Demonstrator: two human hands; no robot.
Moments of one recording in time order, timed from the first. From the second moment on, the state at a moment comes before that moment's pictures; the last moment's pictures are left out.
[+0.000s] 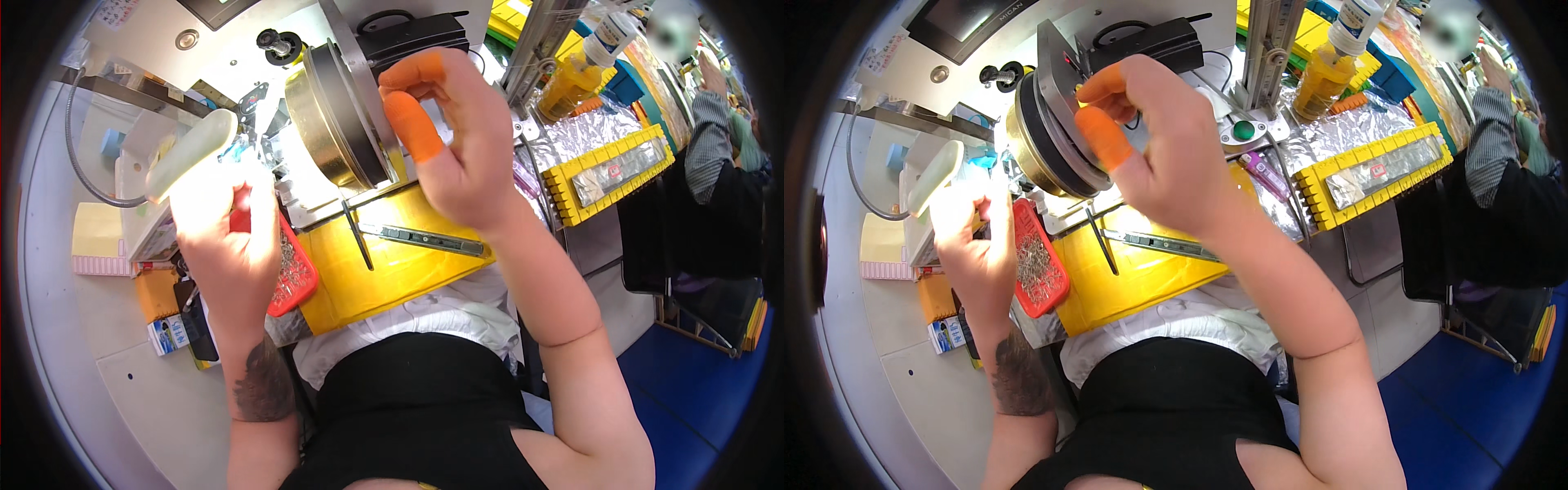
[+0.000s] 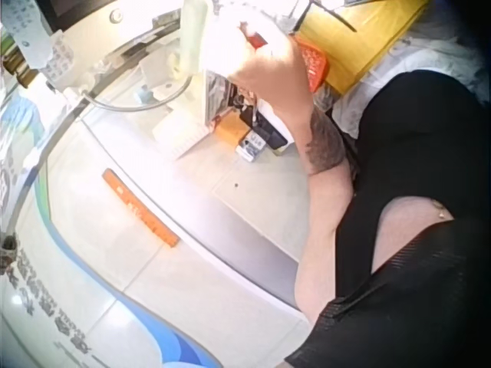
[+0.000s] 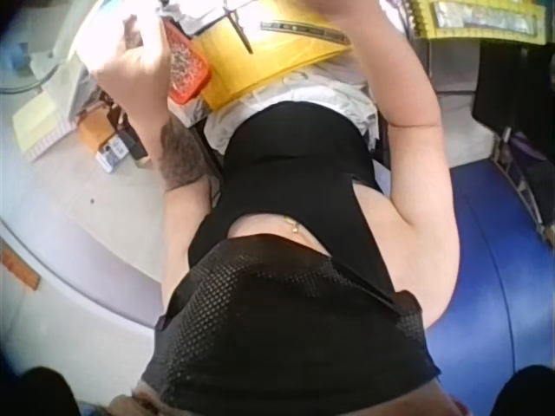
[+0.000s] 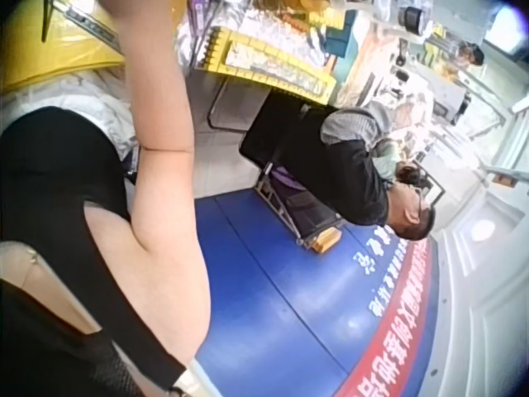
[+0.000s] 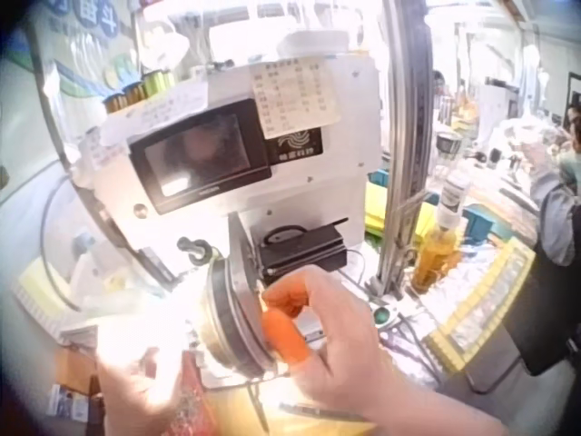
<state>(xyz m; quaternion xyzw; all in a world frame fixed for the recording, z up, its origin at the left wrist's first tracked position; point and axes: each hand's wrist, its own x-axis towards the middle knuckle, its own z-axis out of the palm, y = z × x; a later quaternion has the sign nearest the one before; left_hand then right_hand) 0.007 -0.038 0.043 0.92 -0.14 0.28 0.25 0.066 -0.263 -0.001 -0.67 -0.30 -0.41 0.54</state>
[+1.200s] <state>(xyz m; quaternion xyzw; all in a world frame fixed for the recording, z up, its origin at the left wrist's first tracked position) -0.108 0.078 -0.047 0.90 -0.09 0.37 0.22 0.027 -0.457 0.216 -0.55 -0.22 -0.50 0.63</state>
